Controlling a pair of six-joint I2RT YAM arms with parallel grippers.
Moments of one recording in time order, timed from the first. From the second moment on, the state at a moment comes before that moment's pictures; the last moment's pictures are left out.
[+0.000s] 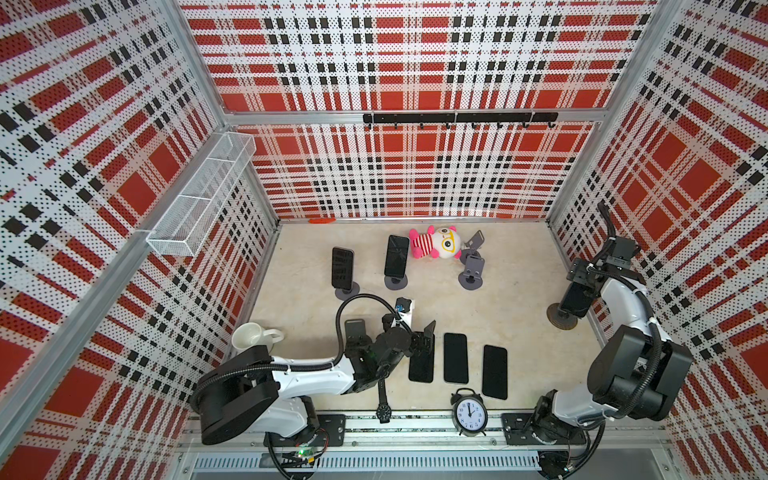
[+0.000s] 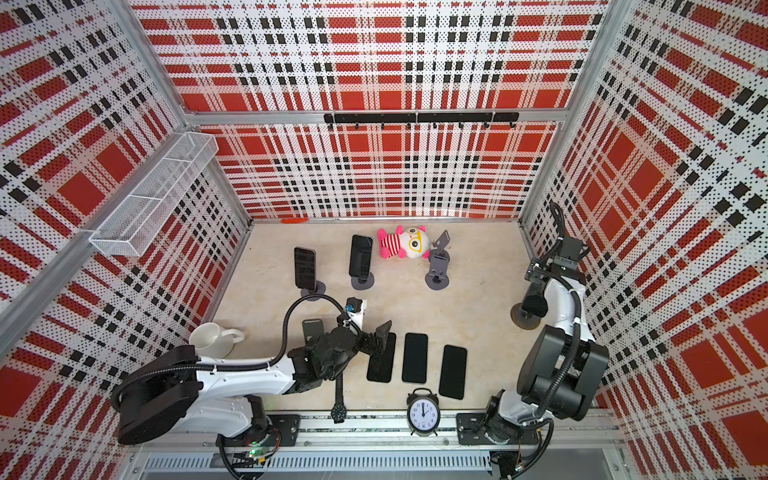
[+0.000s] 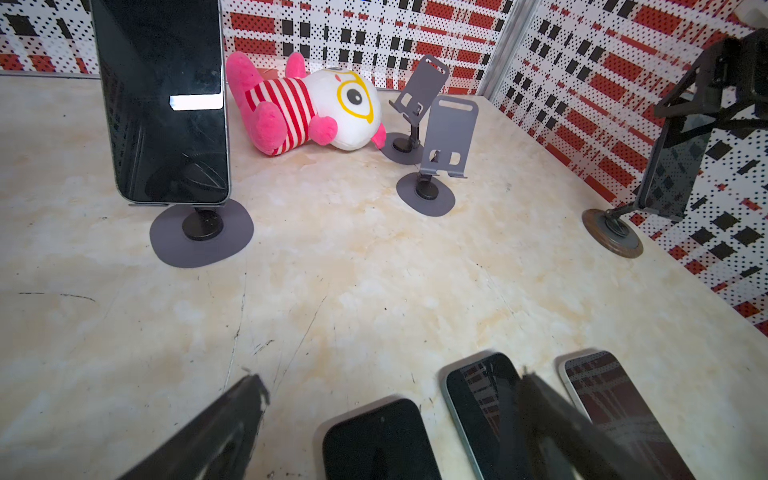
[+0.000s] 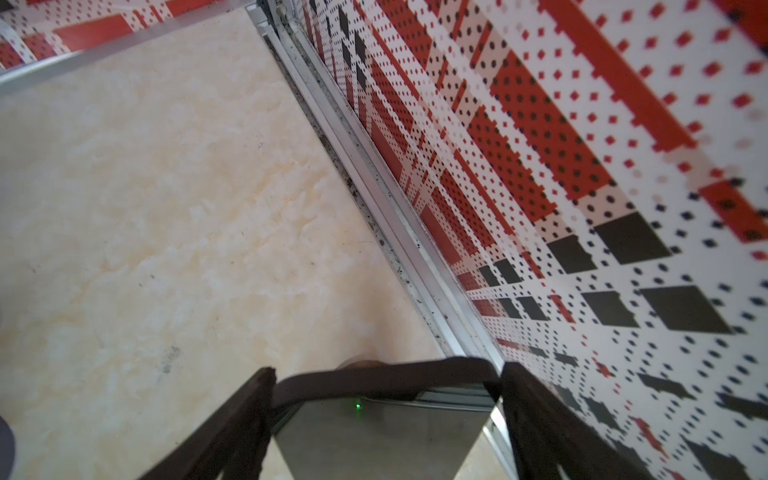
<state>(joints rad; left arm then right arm) -1.09 1.35 0.49 0.47 -0.49 -0.45 -0.46 1.49 1.16 -0.47 0.12 0.02</state>
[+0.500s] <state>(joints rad) -1.09 1.36 0.49 0.45 -0.52 -0.45 -0.47 1.51 1.17 -0.47 0.10 0.01</state>
